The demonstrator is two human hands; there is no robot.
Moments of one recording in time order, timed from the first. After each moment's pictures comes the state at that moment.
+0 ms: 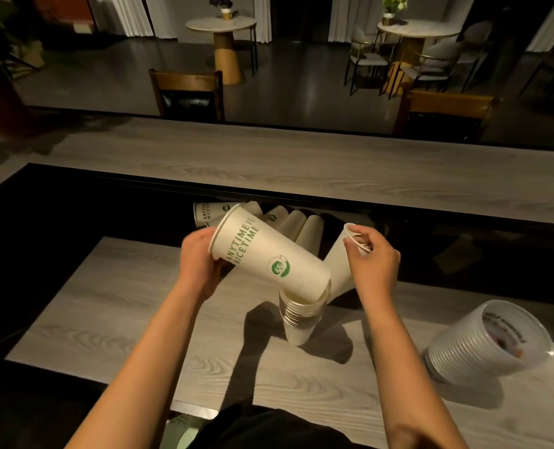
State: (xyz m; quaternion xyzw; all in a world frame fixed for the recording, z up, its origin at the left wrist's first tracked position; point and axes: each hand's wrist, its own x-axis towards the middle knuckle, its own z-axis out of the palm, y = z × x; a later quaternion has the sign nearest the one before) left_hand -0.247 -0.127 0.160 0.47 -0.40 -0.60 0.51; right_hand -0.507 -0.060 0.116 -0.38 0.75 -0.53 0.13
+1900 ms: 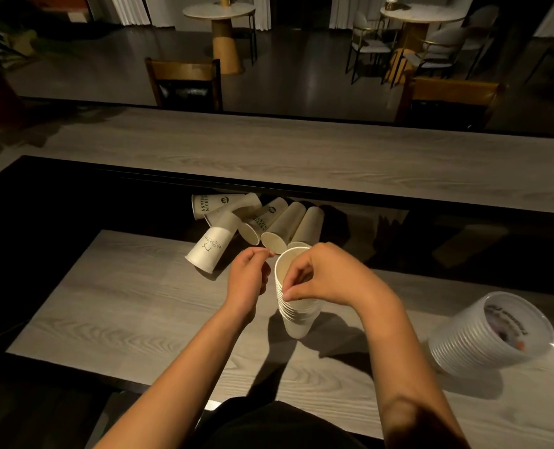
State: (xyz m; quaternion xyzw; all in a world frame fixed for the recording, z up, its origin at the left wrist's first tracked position) left_hand -0.302 -0.099 0.094 0.53 -0.44 -0.59 0.43; right_hand -0.463 -0.039 0.187 -0.70 0.59 -0.18 0.35
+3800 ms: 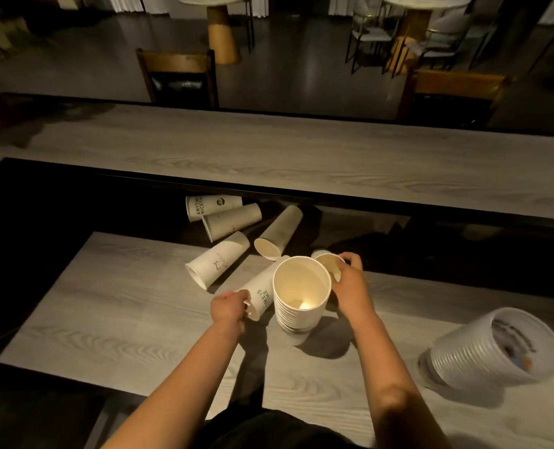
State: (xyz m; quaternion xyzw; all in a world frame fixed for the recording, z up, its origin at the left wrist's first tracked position) left_hand -0.285 -0.126 0.015 0.72 -0.15 -0.58 0.35; right_hand -0.507 -0.077 0.044 -0.43 0.79 -0.35 0.27
